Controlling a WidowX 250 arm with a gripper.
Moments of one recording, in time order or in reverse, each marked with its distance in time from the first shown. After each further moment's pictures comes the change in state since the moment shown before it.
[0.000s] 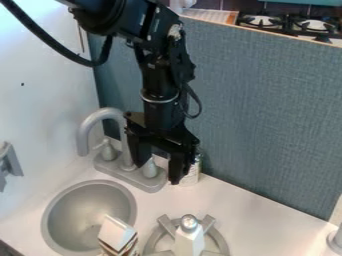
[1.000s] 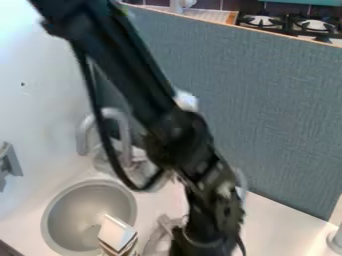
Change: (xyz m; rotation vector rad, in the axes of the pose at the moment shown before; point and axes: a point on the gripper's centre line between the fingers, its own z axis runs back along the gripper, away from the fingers) arm -0.064 -0.101 -0.106 -0.064 0.083 -0.444
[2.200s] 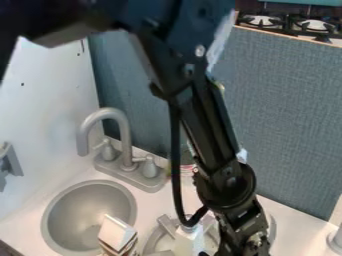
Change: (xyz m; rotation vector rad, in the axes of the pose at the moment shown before) arm 0.024 -0.007 -0.052 0.051 0.059 -0.125
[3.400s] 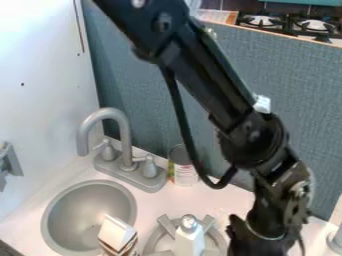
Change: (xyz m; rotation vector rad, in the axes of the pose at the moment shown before) arm 0.036 -0.004 0.063 0.014 -0.067 -0.031
